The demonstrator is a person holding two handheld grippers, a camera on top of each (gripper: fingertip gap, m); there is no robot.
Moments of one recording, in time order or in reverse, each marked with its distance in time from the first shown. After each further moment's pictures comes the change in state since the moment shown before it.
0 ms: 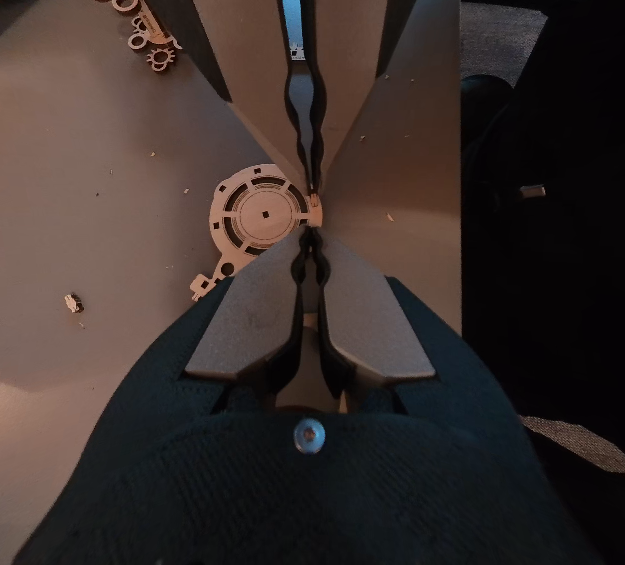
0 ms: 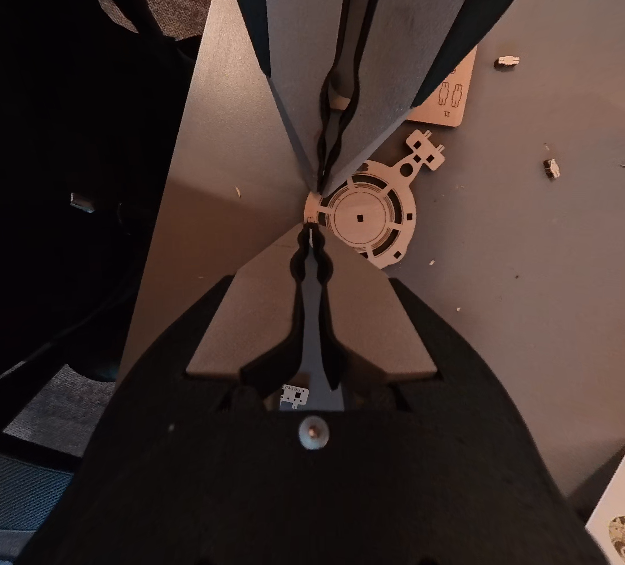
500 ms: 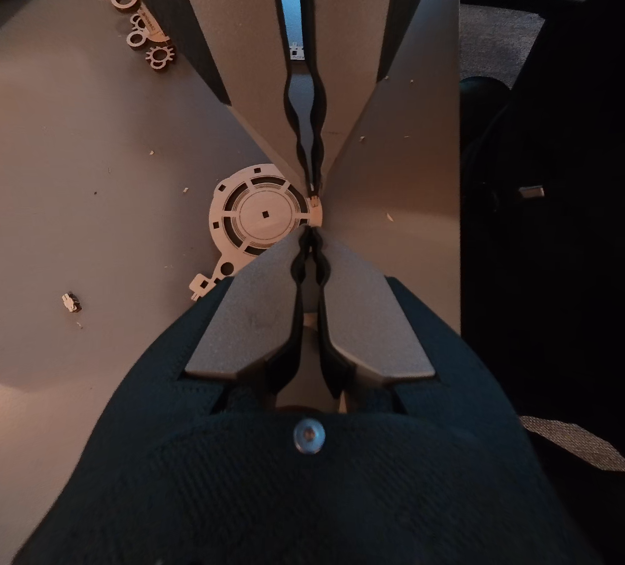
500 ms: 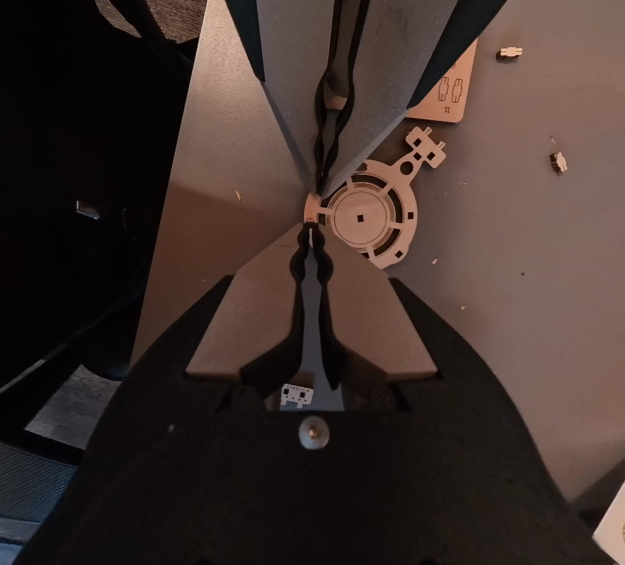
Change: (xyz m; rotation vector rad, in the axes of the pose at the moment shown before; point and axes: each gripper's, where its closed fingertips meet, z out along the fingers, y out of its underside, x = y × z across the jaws) left arm 0.000 0.000 0.000 0.000 0.007 -0.009; right arm 0.000 -0.001 0.001 -0.012 -0.017 0.038
